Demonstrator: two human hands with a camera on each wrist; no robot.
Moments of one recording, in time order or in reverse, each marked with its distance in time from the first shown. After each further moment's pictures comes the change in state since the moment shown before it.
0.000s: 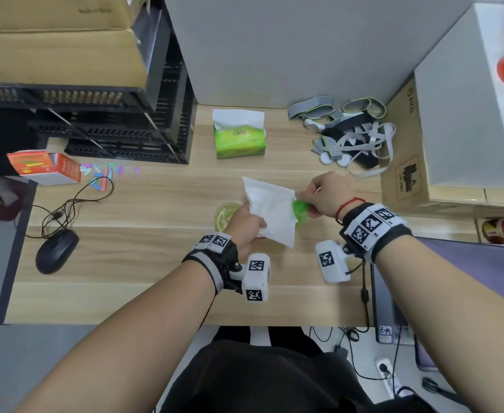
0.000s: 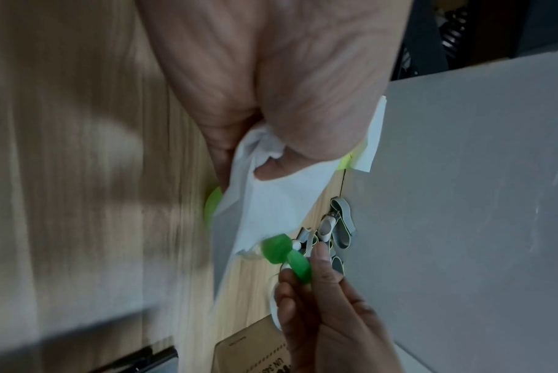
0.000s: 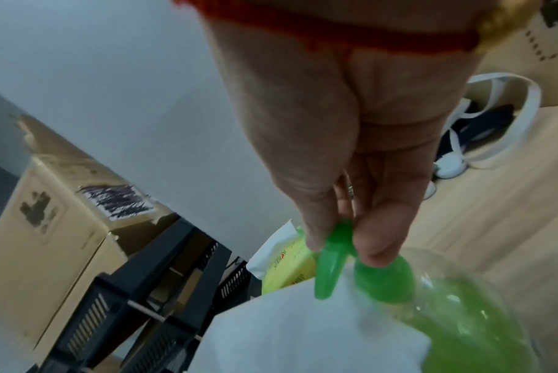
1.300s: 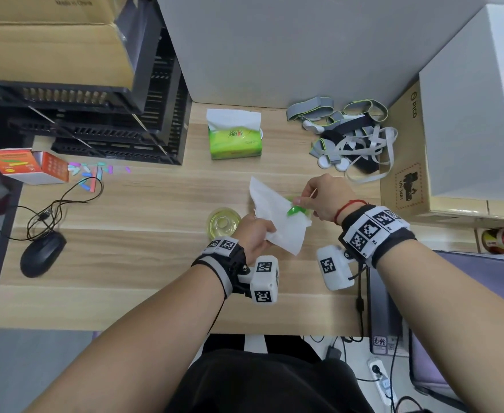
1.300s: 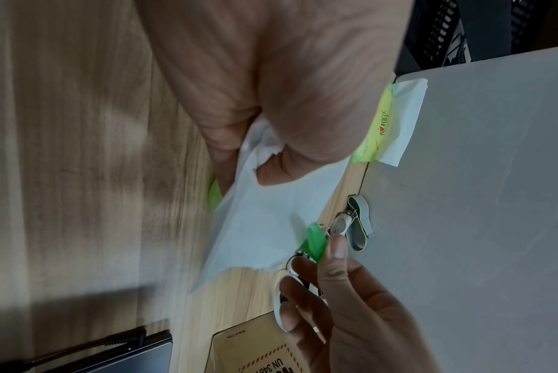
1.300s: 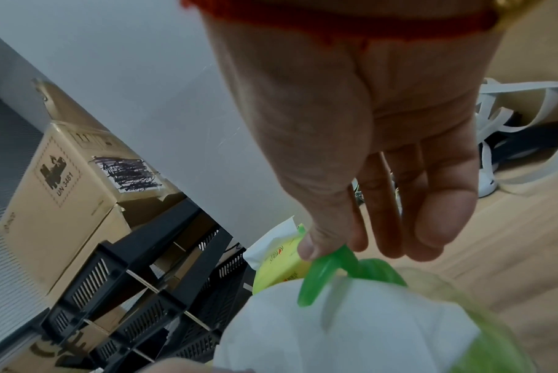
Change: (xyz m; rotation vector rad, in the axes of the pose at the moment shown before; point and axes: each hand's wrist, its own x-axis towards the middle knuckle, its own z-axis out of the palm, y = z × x) left_hand 0.023 -0.002 0.029 -0.263 0.055 -0.139; right_hand 0.030 0.008 -0.006 -0.248 -0.060 -0.063
